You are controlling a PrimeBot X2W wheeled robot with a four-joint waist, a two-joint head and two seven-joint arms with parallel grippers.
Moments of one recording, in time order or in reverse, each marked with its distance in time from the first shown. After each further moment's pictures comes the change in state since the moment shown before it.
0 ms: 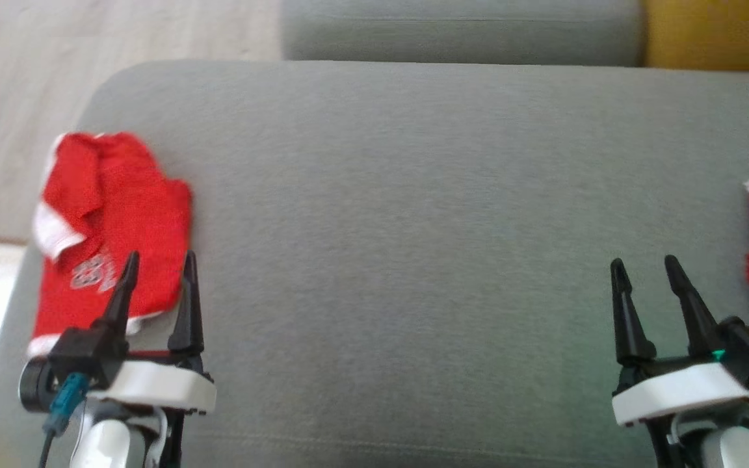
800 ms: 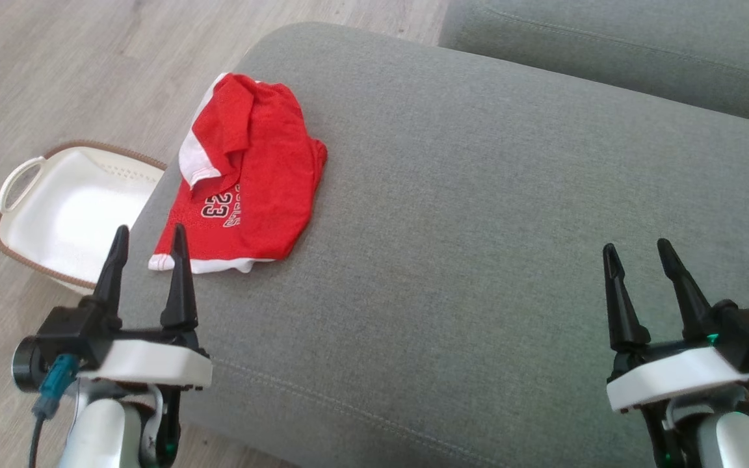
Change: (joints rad) left arm -0.063 -0.050 0.062 0.010 0.028 -0.039 0.000; right arm -0.042 0.000 0.019 -0.013 -0.013 0.000 0.034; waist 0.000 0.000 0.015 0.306
